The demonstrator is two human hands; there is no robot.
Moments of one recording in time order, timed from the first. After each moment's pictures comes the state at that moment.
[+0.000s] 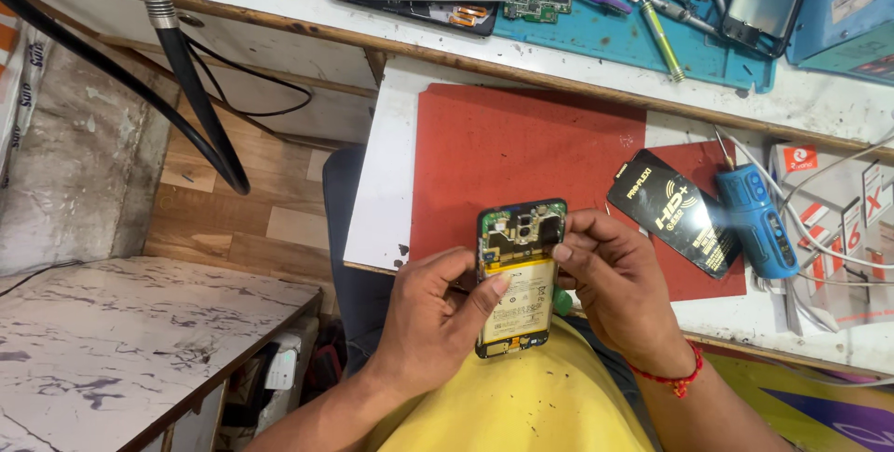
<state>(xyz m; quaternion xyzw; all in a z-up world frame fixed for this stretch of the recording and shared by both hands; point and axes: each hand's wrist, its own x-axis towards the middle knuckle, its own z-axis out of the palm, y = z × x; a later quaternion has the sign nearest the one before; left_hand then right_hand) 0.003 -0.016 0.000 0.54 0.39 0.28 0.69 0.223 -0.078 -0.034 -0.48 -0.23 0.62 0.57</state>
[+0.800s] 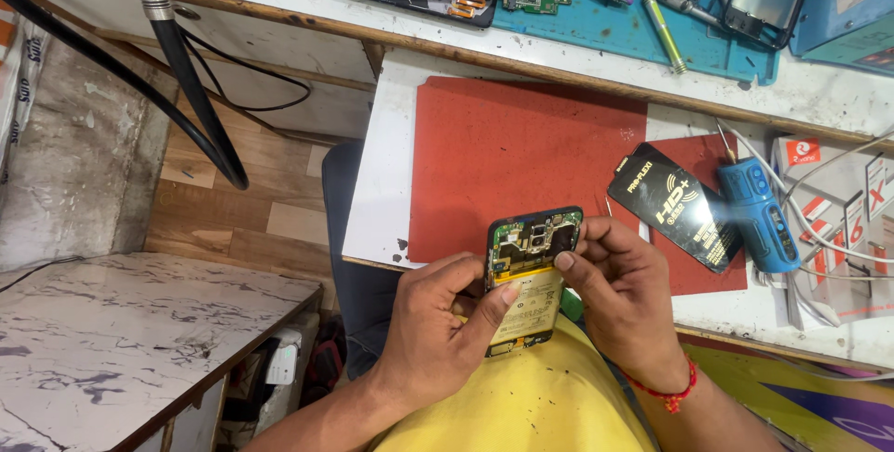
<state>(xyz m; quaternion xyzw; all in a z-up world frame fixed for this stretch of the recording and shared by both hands) 0.004 -0.022 0.010 0.63 0.36 0.30 0.62 0.211 -0.093 -0.020 -0.54 -0.30 0.54 0.57</state>
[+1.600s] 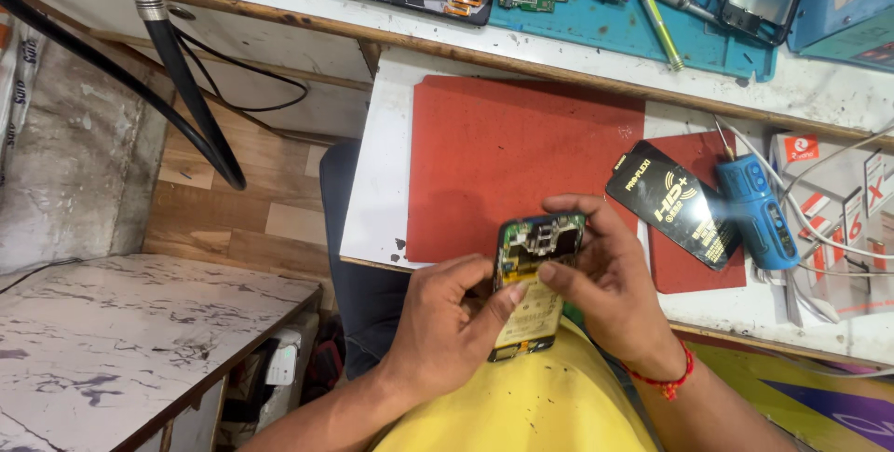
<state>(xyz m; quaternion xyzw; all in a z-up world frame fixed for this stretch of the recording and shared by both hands) 0.009 -0.024 0.000 0.60 0.40 0.23 0.66 0.210 -0.075 -0.008 -0.51 -0.32 0.59 0.54</state>
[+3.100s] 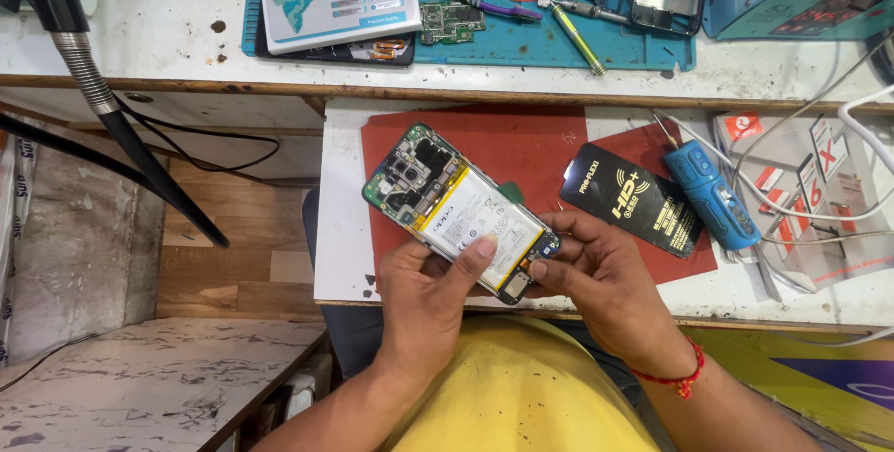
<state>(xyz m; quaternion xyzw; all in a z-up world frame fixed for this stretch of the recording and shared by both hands) 0.056 -0.005 -0.002 0.37 0.36 0.38 0.77 0.238 -0.085 -0.009 -0.51 -0.22 0.61 0.56</state>
